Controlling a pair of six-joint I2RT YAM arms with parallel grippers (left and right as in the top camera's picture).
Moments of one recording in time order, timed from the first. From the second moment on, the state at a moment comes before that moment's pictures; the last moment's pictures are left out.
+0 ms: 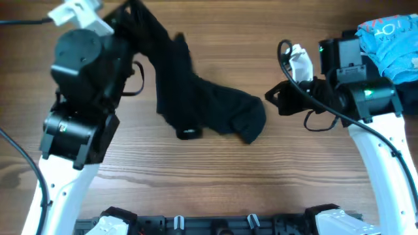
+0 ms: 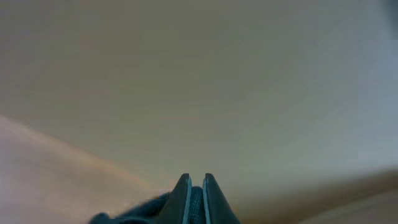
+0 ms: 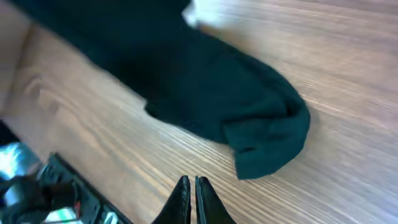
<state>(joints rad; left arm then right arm) -0.32 1.19 1.43 -0.25 -0.14 -0.74 0.19 1.34 1.39 -1.11 -0.52 -0.02</state>
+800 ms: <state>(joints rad) -0.38 1.16 1.46 0.03 -0.27 -0.77 0.53 1.50 1.24 -0.74 -0.27 0.13</state>
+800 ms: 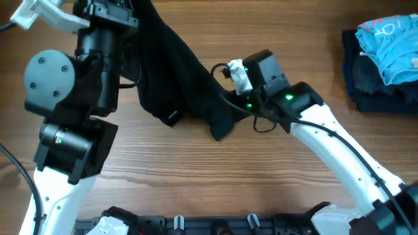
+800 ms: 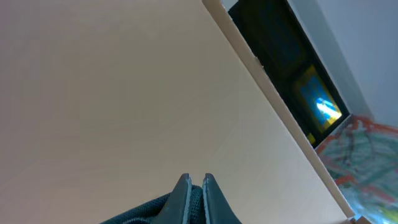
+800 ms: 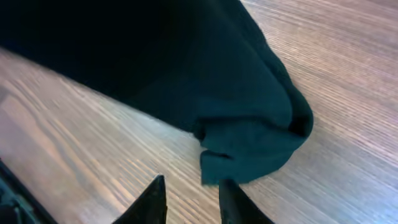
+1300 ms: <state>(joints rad) -0.38 1.16 1.46 -0.08 -0.27 -0.75 0.58 1.73 1.23 -0.74 -0.23 0.06</state>
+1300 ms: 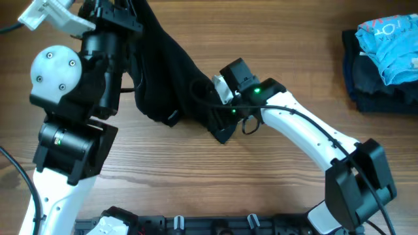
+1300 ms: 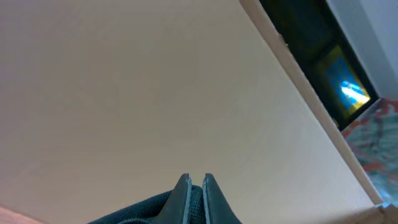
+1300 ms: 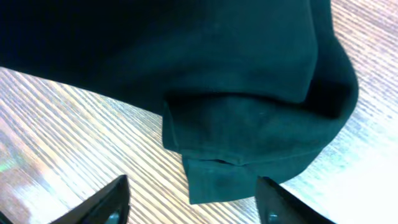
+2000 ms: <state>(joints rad) -0.38 1.16 1.46 -0.15 -0.29 -0.74 0.61 1.90 1.23 -0.56 -0.10 0.30</state>
